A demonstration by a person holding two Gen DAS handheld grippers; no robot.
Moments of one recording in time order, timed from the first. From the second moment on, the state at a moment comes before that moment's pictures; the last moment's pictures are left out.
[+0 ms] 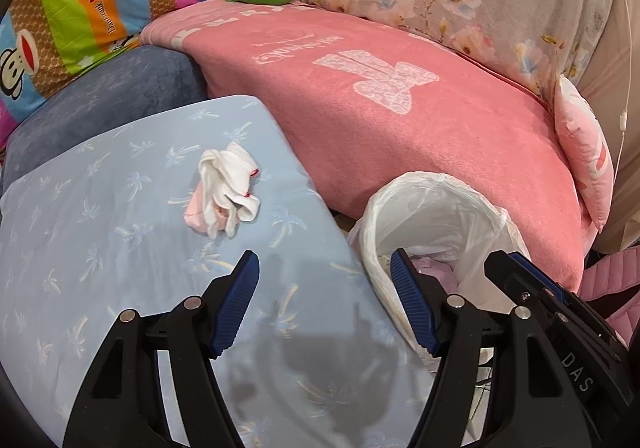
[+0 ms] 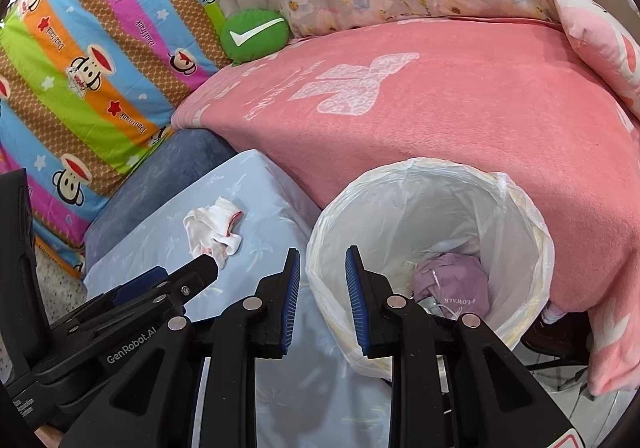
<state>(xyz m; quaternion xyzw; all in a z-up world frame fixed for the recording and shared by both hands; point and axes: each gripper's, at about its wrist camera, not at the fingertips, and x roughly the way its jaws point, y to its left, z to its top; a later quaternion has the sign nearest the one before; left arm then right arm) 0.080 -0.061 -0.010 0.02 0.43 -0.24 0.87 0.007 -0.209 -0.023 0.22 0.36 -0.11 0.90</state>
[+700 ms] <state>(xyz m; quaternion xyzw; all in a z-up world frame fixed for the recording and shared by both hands) 0.109 0.020 -0.032 -0.03 0.45 -0.17 0.88 0.055 -0.138 -0.033 0.16 0.40 -0.06 0.90</state>
